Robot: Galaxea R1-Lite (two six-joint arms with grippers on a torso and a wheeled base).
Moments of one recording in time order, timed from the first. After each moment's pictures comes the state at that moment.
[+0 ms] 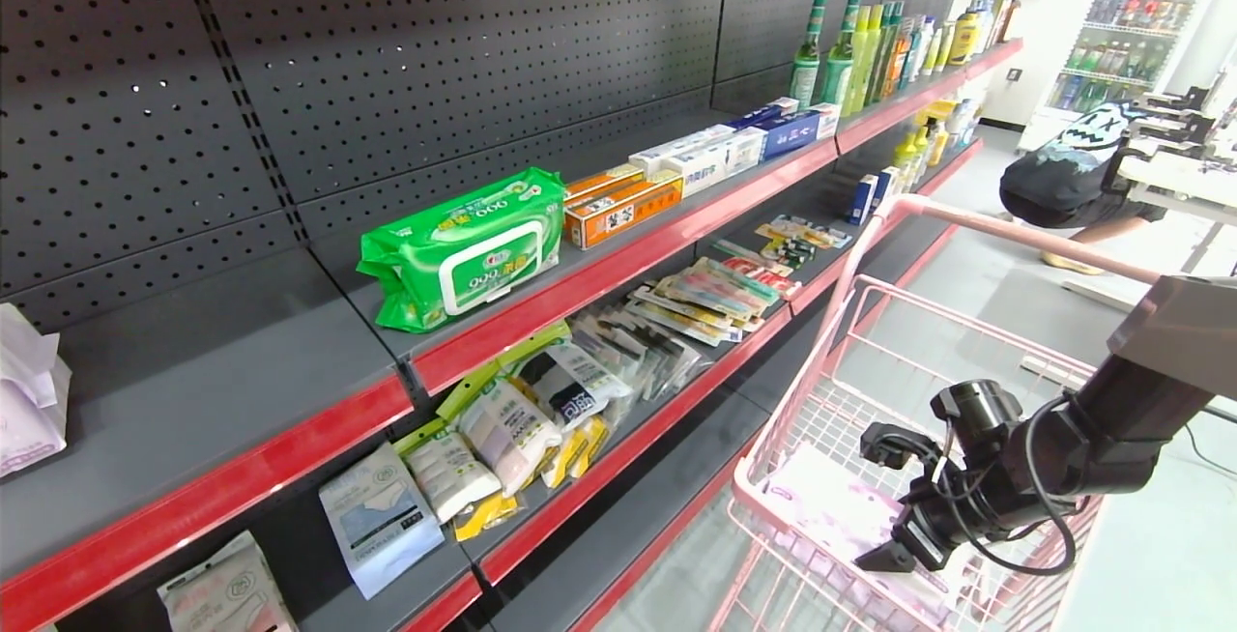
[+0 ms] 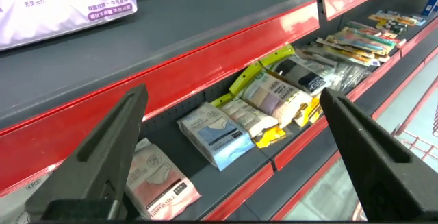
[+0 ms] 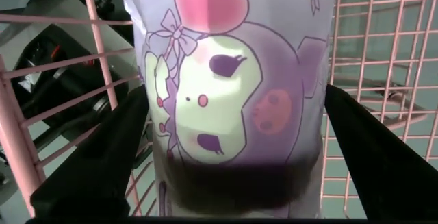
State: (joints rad) left arm 0.00 0.00 0.00 0.00 0.06 0.01; right arm -0.01 2.27 -0.78 -0.23 0.31 -0.68
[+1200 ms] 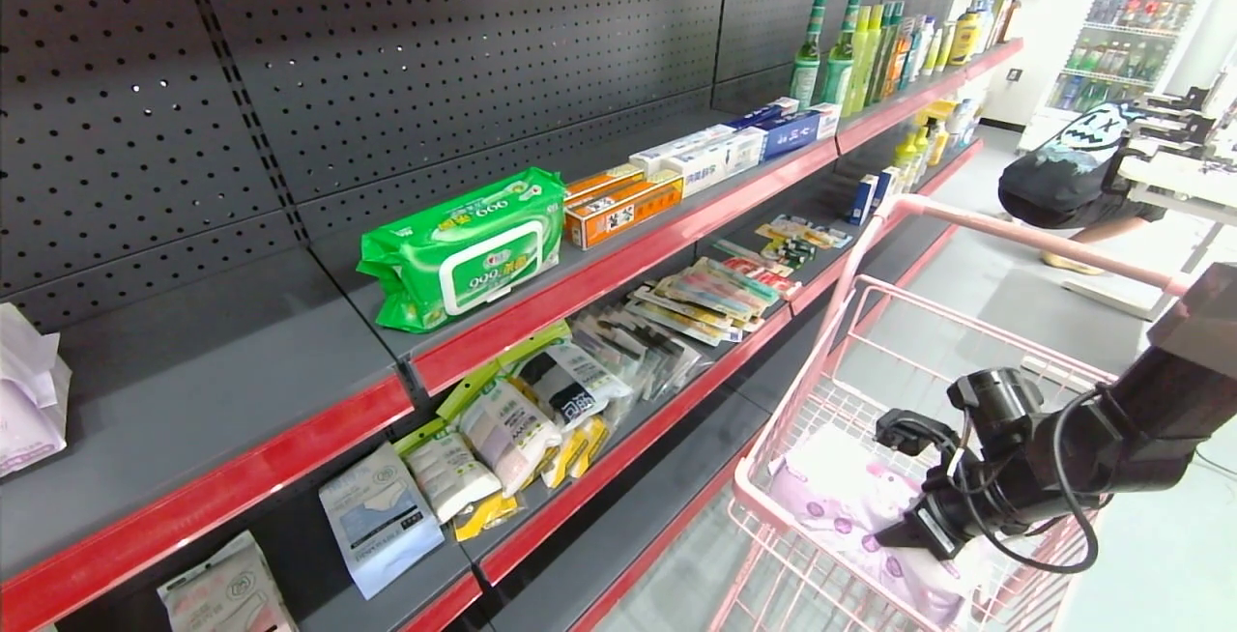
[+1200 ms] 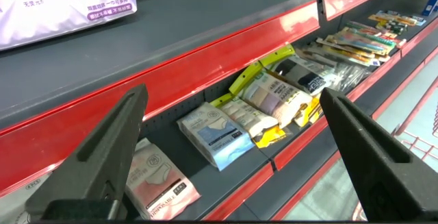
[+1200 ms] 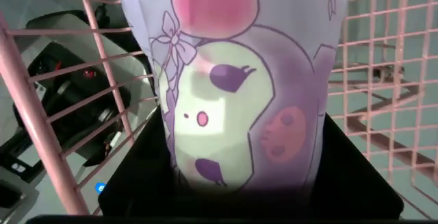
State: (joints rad) left arm 0.00 0.00 0.00 0.00 0.06 0.01; right arm -0.02 2.16 -0.74 -0.23 0.25 -0.57
